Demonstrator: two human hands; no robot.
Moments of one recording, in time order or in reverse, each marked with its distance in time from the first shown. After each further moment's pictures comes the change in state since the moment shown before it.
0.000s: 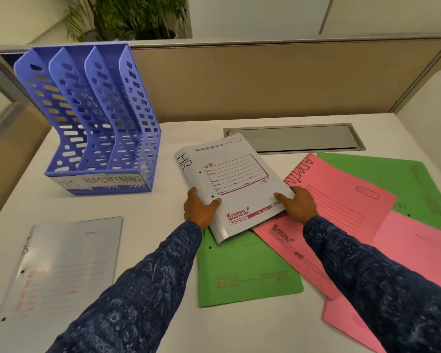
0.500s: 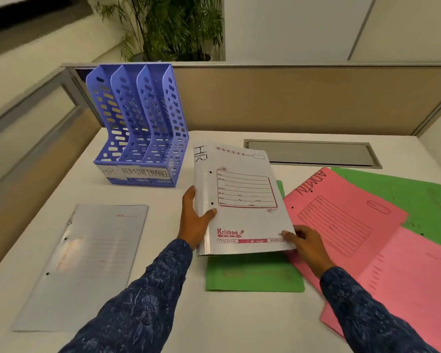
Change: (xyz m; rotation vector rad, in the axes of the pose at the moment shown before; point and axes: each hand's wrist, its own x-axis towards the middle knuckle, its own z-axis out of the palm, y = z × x) left_hand -0.090 -0.016 -0.047 -0.318 0.082 0.272; right_hand -0.115 0.023 -0.004 0.640 -0.246 -0.022
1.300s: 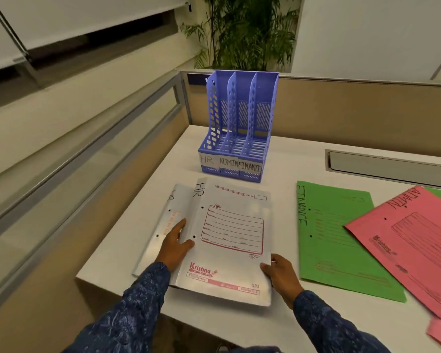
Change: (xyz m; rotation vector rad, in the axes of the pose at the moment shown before) left_hand -0.100 -0.092 -0.302 0.201 0.095 -0.235; right_hand -0.127 0.031 0.277 -0.080 -0.330 0.098
